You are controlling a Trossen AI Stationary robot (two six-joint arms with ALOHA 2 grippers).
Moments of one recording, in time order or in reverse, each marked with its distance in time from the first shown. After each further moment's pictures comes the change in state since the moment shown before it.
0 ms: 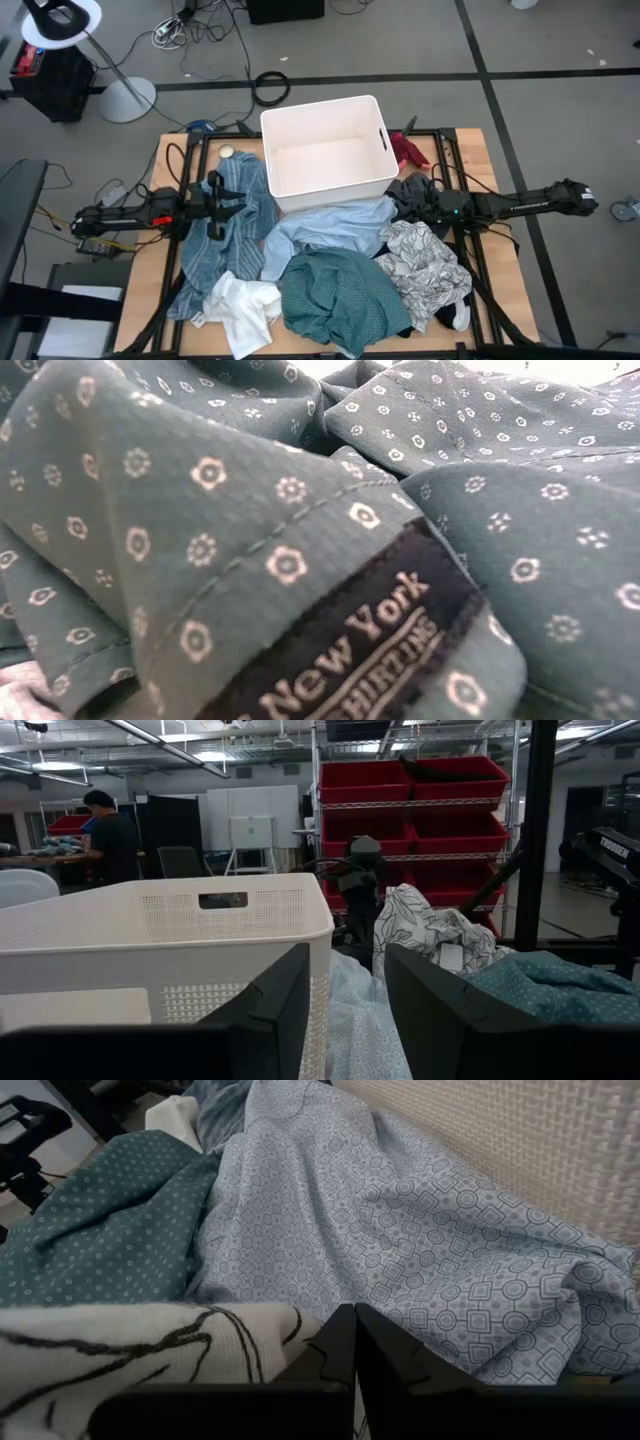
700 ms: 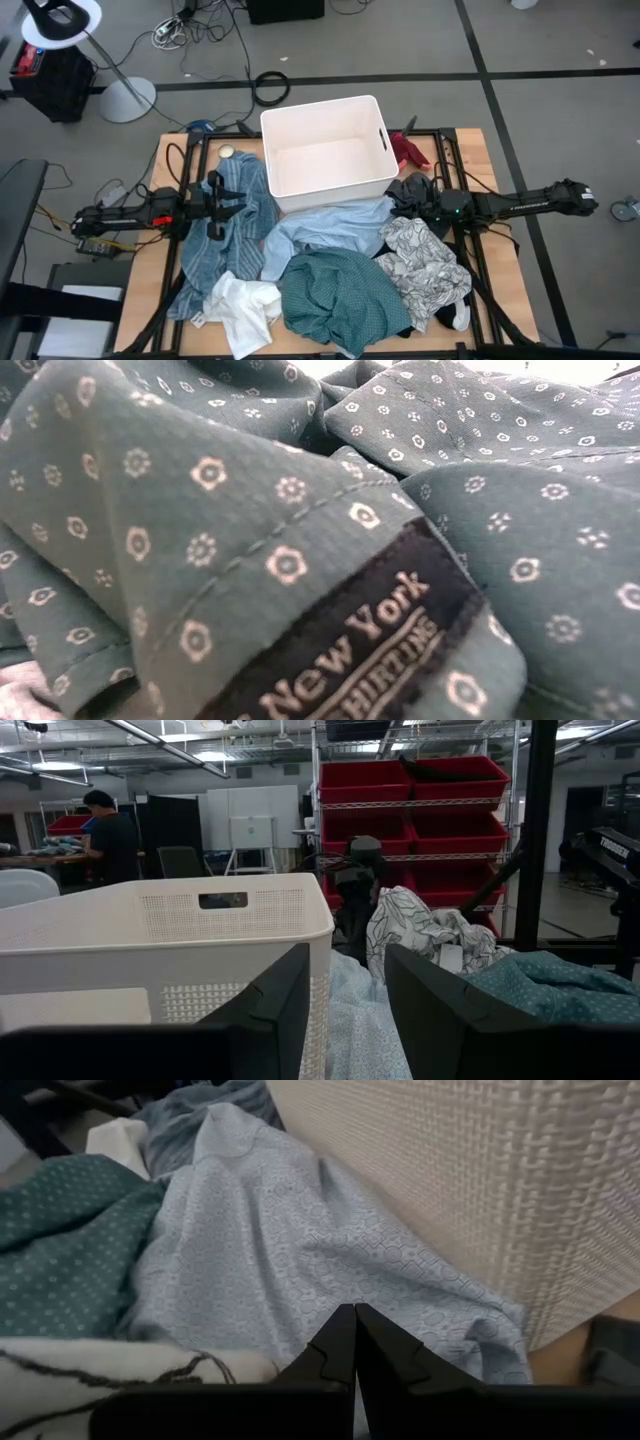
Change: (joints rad) left arm 0.000 0.000 0.000 0.000 0.000 0.000; right arm 0.000 0.000 0.000 0.035 0.156 -0.097
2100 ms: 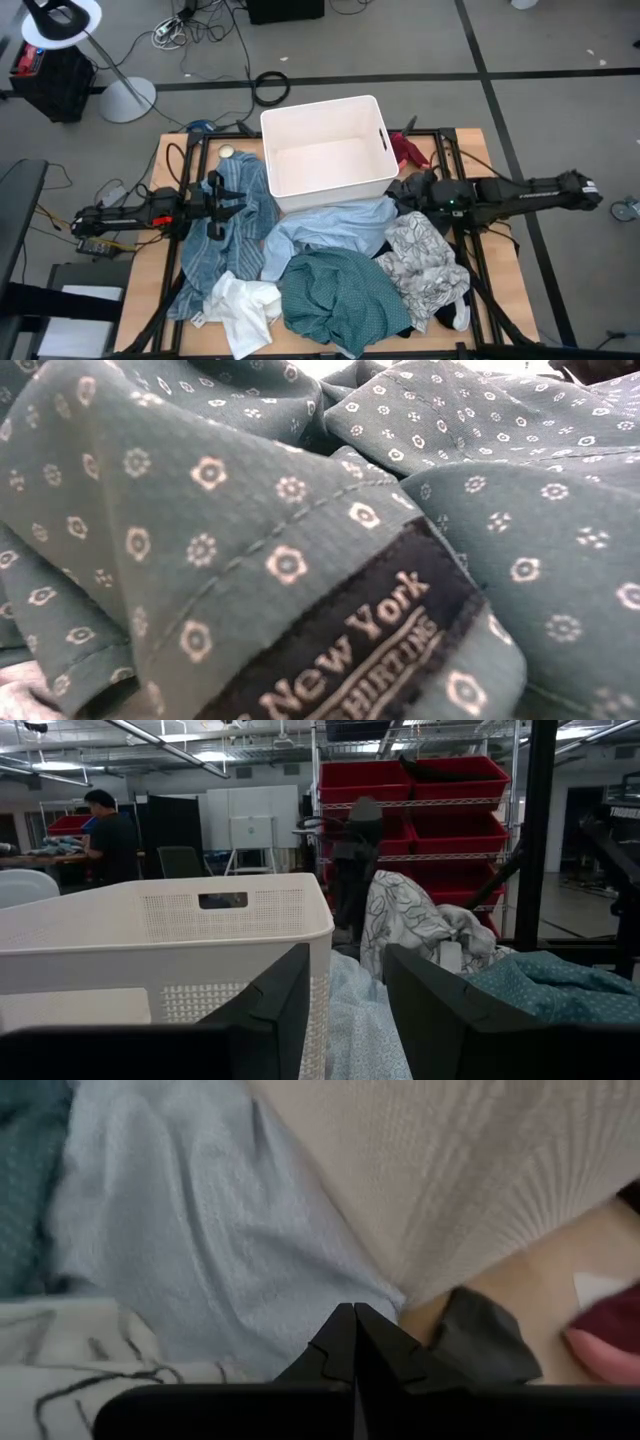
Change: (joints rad) left arm 0.000 0.000 0.000 0.000 0.000 0.000; right arm 0.001 0.201 0.411 -0.552 0.115 -0.084
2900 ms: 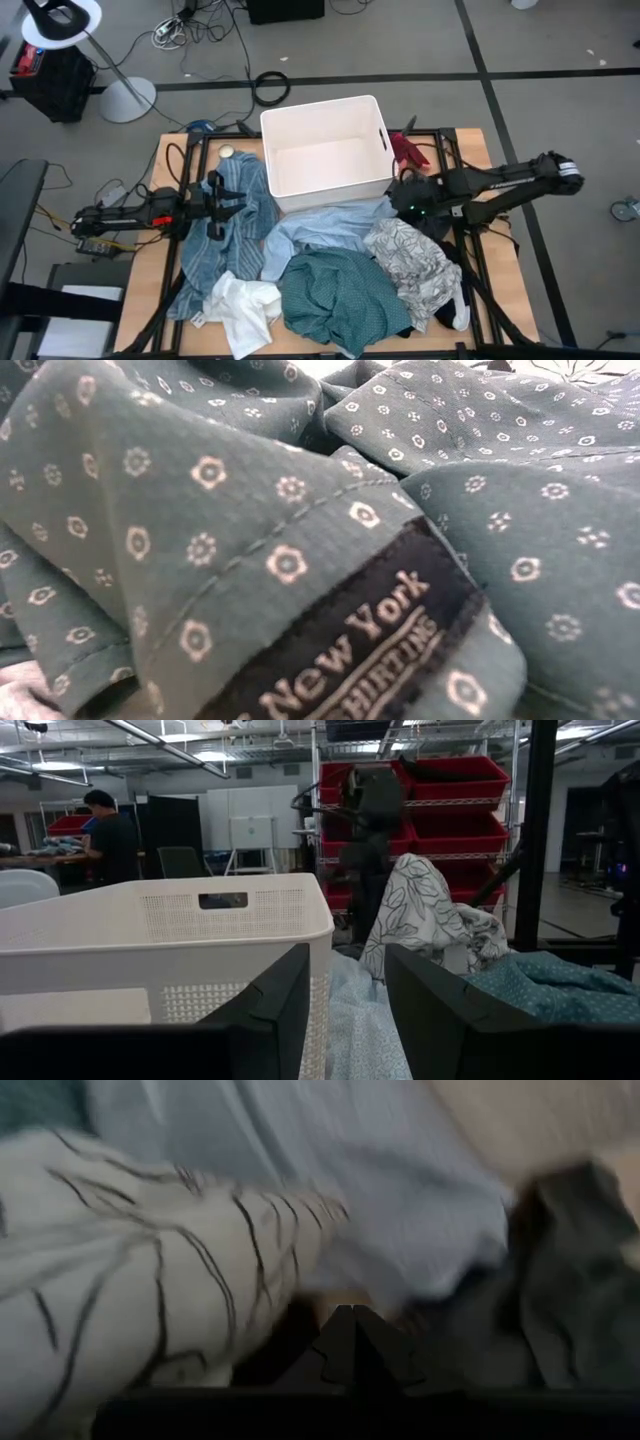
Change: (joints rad) left arm 0.000 0.000 0.000 0.001 0.000 0.000; right arm 0.085 0.562 0.507 -0.510 -0.185 0.326
